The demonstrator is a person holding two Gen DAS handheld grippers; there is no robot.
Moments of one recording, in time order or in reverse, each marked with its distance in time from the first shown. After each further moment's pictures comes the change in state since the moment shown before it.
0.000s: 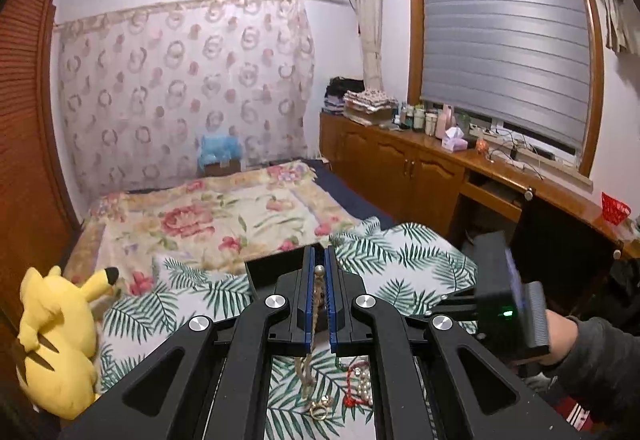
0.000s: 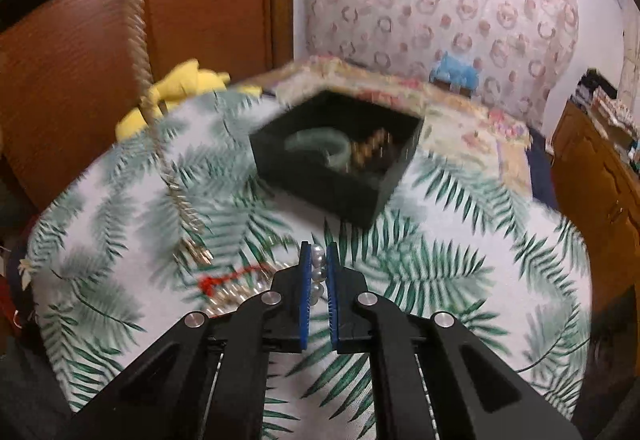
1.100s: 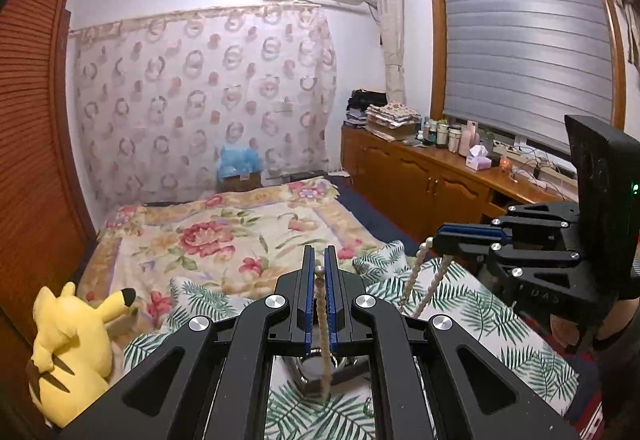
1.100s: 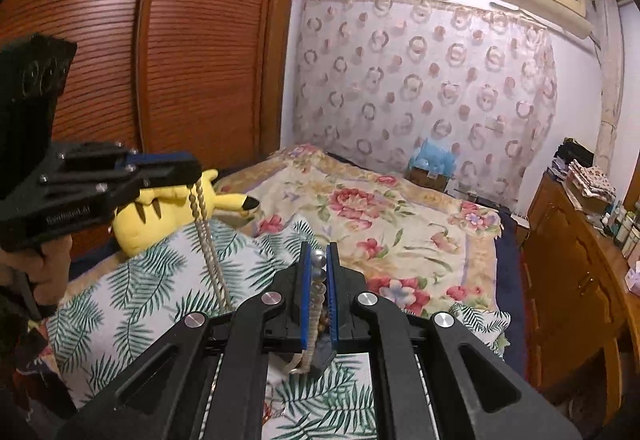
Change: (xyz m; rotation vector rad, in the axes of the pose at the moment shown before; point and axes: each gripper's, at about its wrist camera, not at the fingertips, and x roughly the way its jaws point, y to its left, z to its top) left arm 0.027 0.026 0.051 -0.021 -0.029 0.070; right arm -0.087 -0.033 0.137 -0.023 -0.240 -0.080
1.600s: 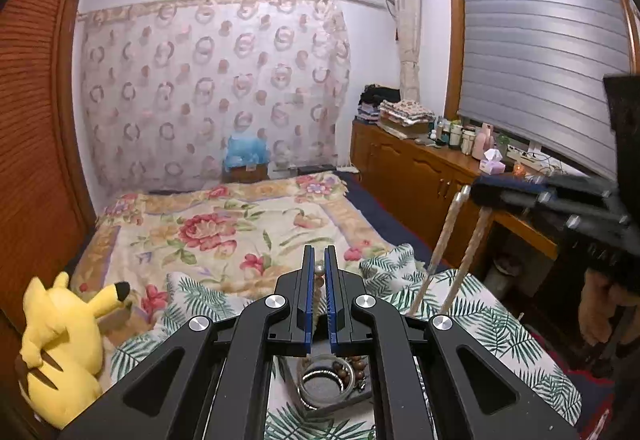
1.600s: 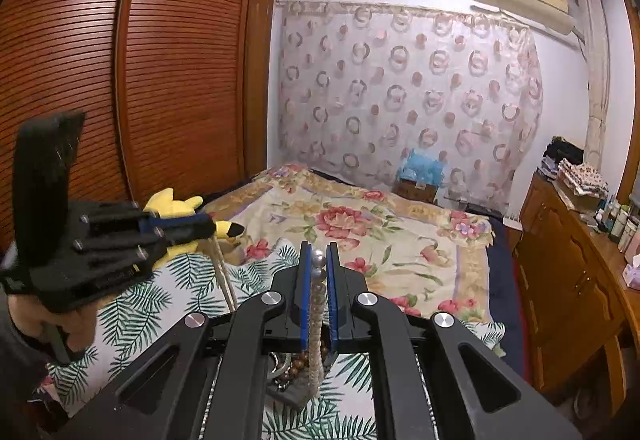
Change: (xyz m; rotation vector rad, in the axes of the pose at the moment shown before) left arm 0.047 0.012 0.002 -0.051 0.036 0.026; right arm 0.007 -0.022 0.036 0.040 -0.051 -0.029
